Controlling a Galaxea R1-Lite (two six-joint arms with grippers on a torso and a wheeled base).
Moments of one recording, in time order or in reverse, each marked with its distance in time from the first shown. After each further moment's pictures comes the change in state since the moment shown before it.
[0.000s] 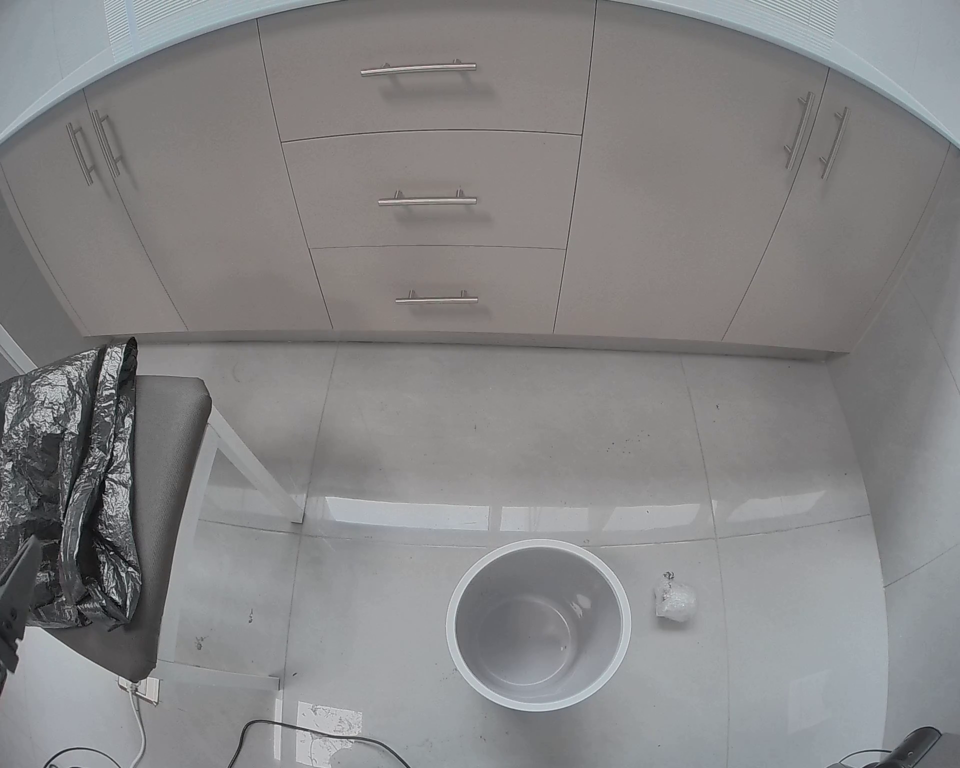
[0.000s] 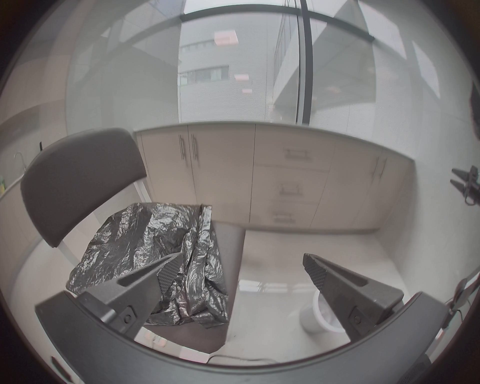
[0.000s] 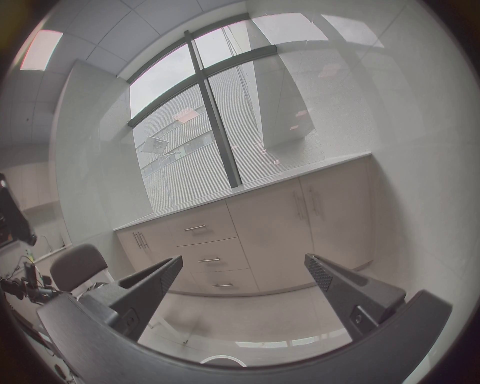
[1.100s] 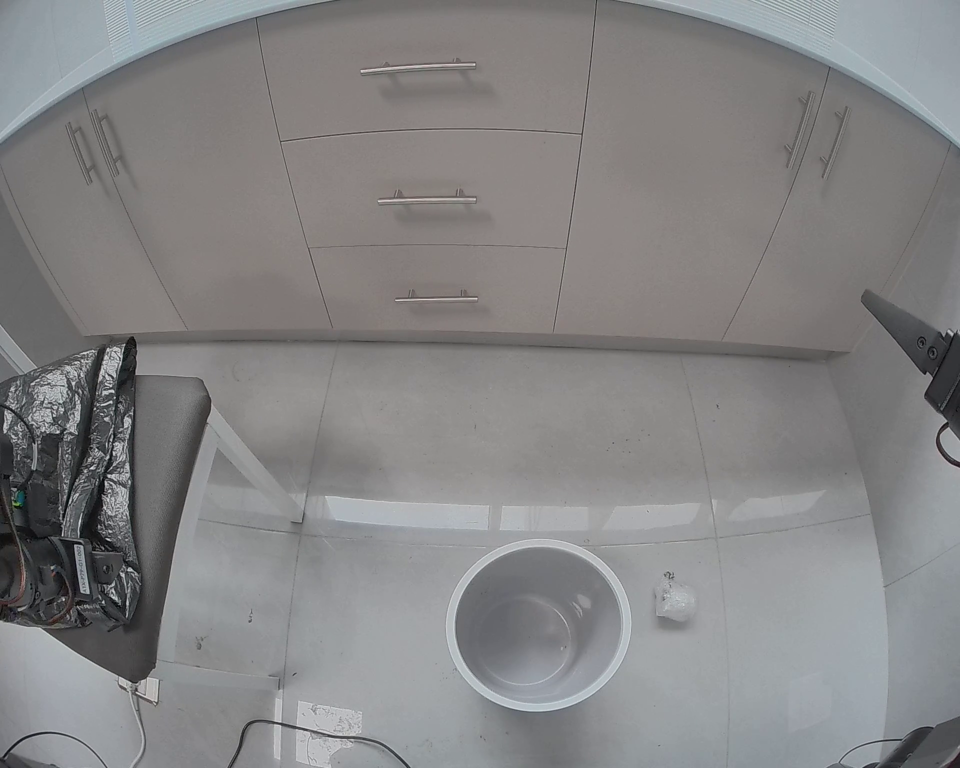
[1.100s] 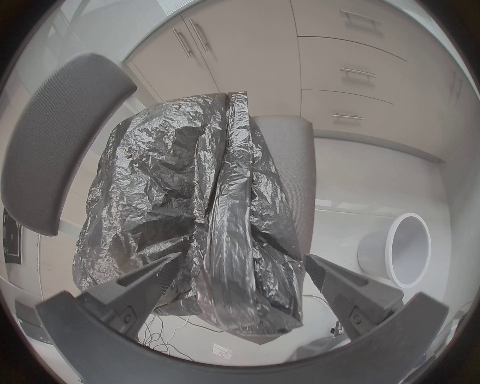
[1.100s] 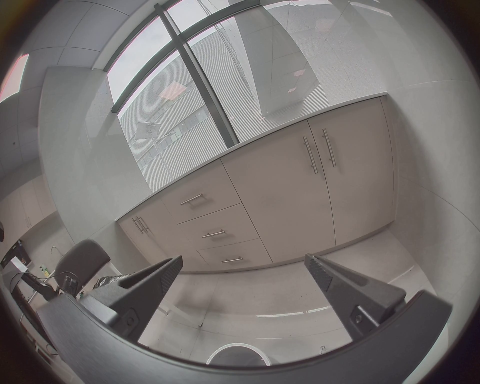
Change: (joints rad) left arm 0.196 0.760 -0.047 -0.060 0.134 0.130; right arm 0.081 0.423 0.041 -0.279 0.017 0.087
